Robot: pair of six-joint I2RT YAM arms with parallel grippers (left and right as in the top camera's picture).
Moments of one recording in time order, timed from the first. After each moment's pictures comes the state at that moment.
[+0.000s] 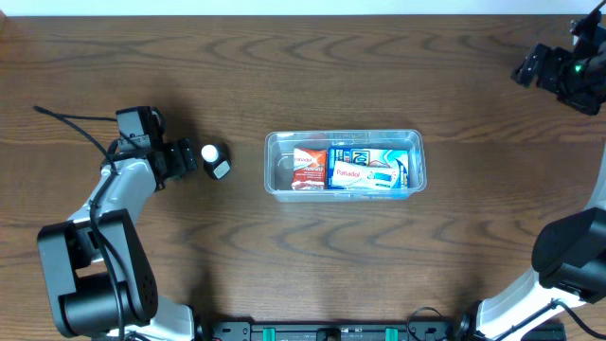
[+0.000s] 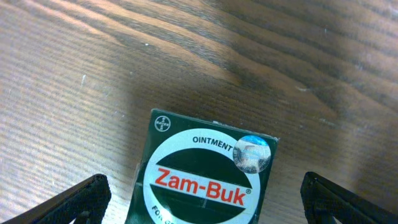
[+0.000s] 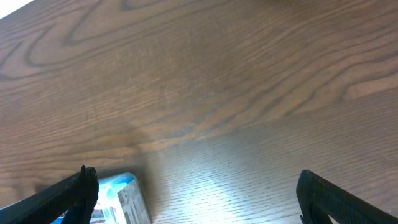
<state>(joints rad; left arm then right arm) 0.21 1.70 0.91 -0.31 -0.09 -0.08 -0.35 1.89 1.97 -1.23 -0.23 0.09</state>
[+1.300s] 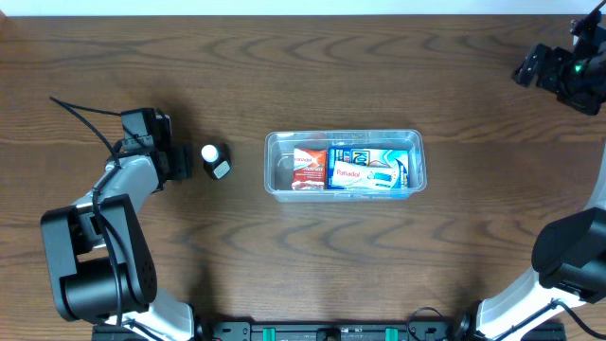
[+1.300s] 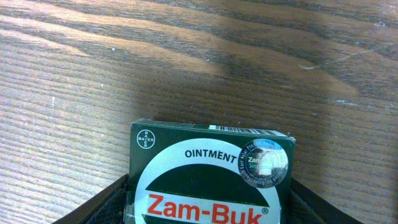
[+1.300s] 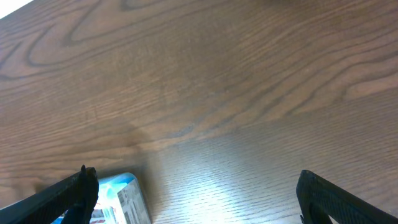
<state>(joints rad) 0.21 1.77 0.91 -0.28 -0.09 0.09 -0.35 1.89 1.97 -1.23 -0.23 0.09</state>
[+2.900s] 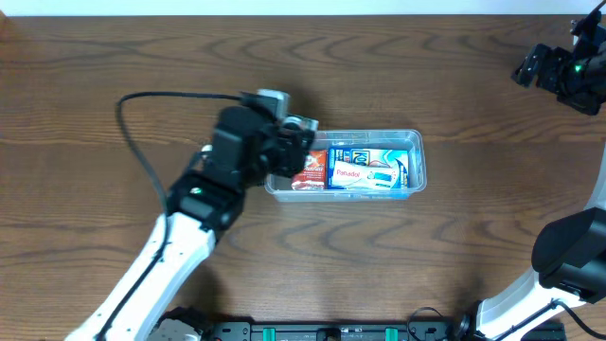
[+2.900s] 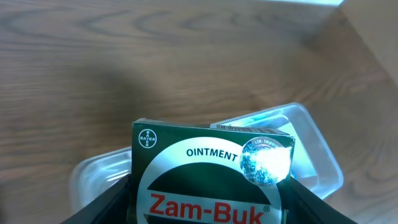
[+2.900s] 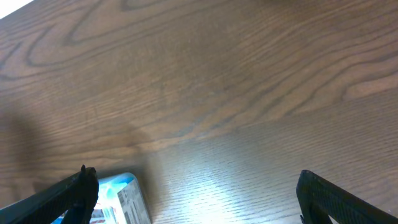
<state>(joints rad) -0.48 1.27 0.94 -0.27 0.15 -0.34 -0.35 1.89 1.97 -1.23 -0.23 0.09</state>
